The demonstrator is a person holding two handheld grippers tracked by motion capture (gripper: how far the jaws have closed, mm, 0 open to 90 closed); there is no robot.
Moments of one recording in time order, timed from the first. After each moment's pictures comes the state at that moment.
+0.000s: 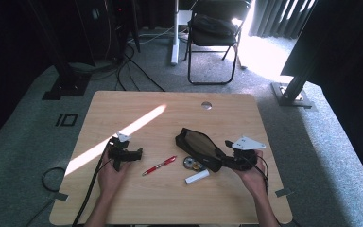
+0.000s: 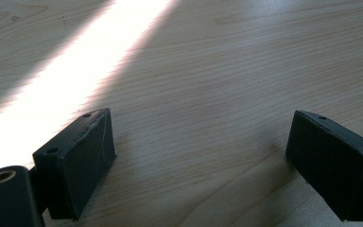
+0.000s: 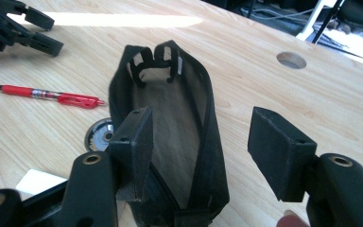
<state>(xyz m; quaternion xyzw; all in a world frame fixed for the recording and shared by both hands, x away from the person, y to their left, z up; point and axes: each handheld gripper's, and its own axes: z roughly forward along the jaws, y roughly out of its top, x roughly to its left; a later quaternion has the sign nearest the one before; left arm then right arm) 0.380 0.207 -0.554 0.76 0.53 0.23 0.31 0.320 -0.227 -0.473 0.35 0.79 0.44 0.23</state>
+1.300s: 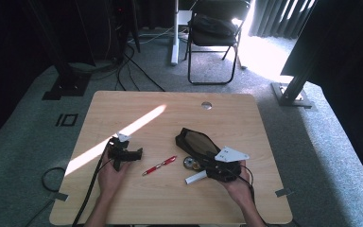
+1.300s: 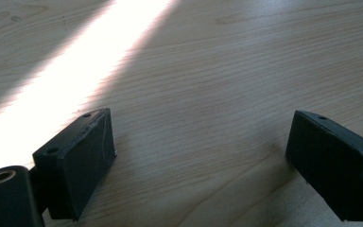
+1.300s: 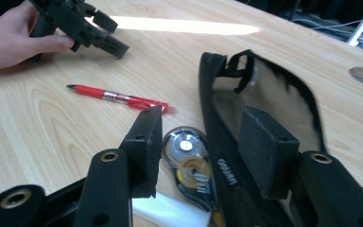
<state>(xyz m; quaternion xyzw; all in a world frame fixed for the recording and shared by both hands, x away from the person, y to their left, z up) 0.380 0.207 -0.554 0.76 0.53 0.23 0.31 0.292 -0.178 -0.483 0.31 0.81 0.47 0.20</state>
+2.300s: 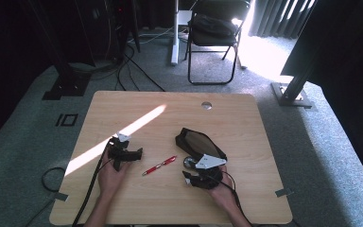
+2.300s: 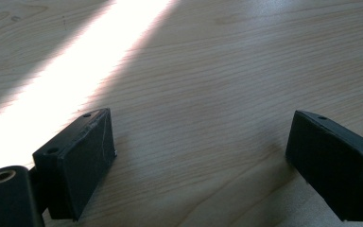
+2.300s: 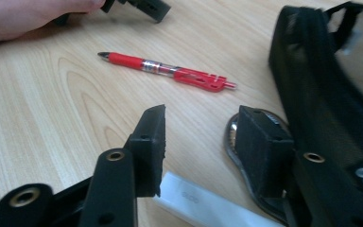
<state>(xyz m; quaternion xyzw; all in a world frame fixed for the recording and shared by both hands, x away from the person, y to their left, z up) 0.380 0.207 -0.554 0.76 0.53 0.23 0.31 0.290 -0.130 -0.522 0.29 0.84 0.44 0.14</state>
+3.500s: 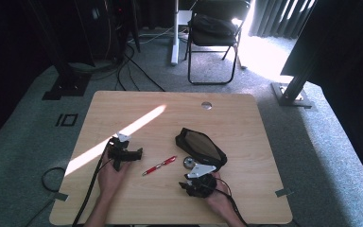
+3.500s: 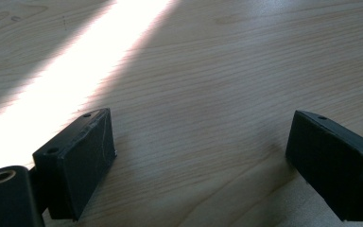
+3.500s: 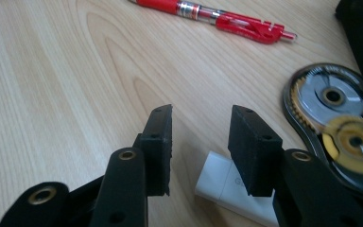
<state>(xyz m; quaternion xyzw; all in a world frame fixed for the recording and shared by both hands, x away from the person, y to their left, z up) 0.380 0.207 -0.554 0.76 0.53 0.23 0.31 0.276 -0.116 -0.545 0.27 0.88 0.39 0.11</state>
